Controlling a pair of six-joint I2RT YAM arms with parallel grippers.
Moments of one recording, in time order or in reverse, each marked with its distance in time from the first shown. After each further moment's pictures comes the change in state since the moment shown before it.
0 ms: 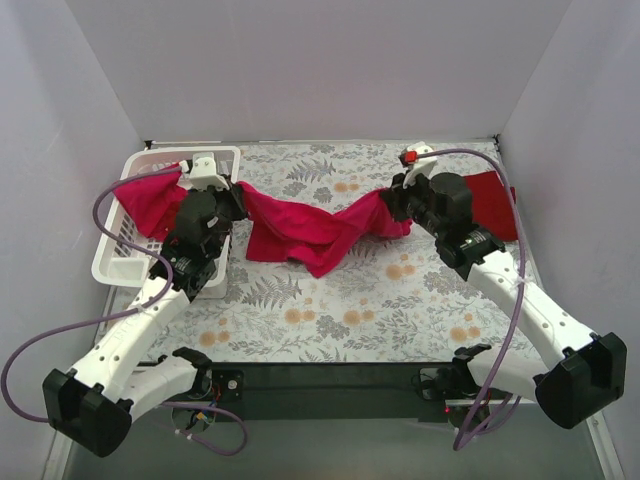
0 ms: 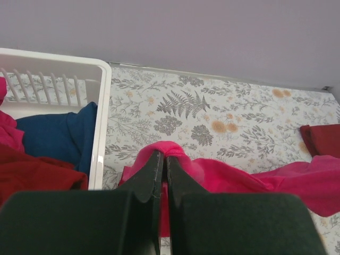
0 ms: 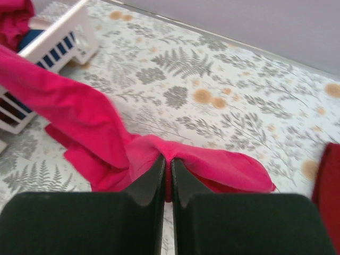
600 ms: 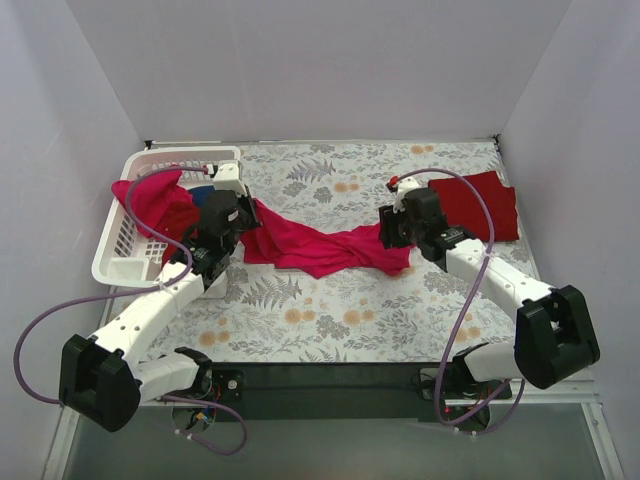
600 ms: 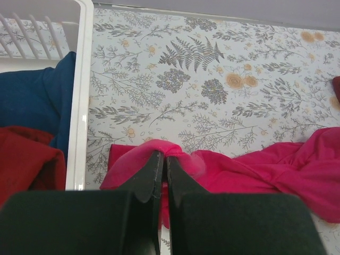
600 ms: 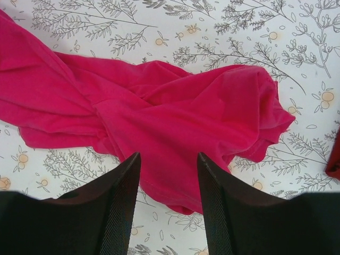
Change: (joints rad) left arm 0.000 0.134 -0.041 -0.011 0.056 -0.016; right arm -0.047 0.196 -0.107 -0.149 0.078 0.042
